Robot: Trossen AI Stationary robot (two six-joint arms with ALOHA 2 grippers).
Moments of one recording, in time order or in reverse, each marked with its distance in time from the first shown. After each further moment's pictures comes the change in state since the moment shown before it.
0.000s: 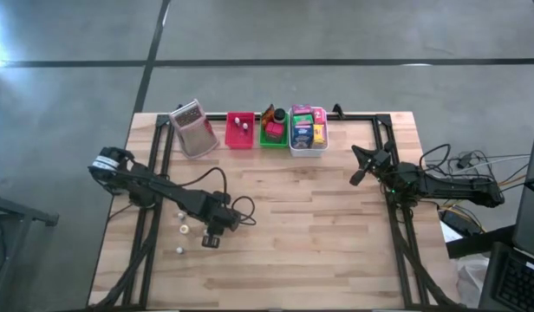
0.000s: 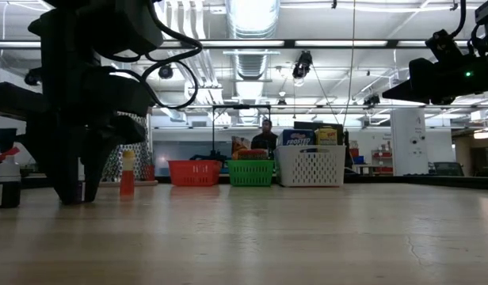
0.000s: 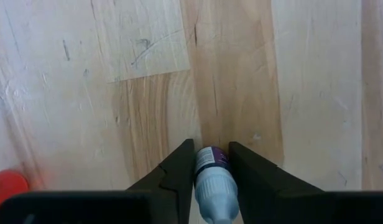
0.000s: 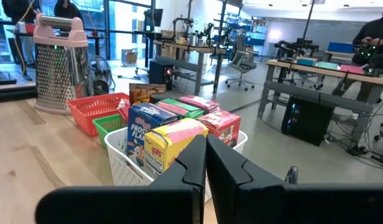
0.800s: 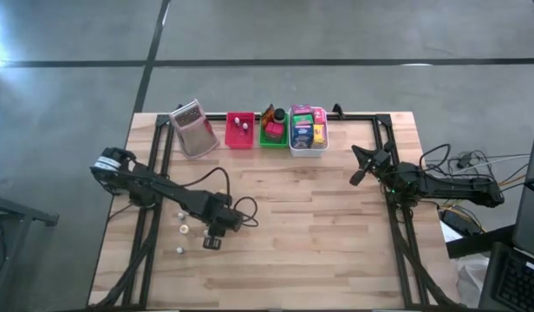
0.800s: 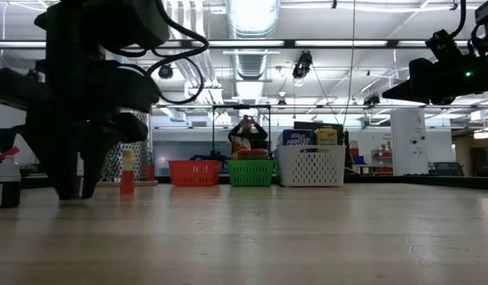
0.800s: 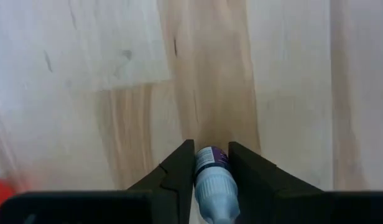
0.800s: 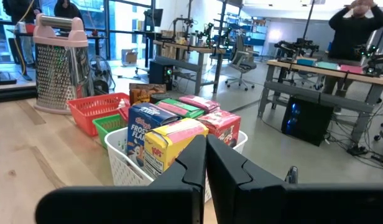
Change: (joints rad) left arm 0.007 0.005 0.056 -0.029 0.035 0.001; right arm 0.000 0.000 0.000 0.000 0.000 0.000
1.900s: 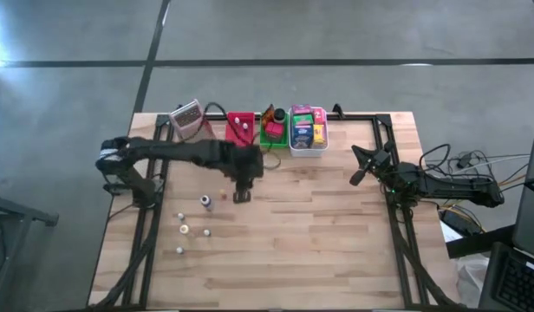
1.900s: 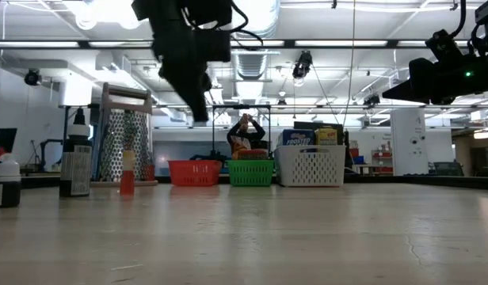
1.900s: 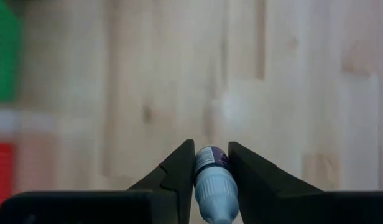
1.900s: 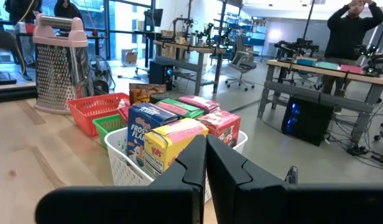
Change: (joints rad) left arm 0.413 -0.003 0.388 -0.156 0.000 0.205; right arm 0.000 0.000 0.000 0.000 0.000 0.000
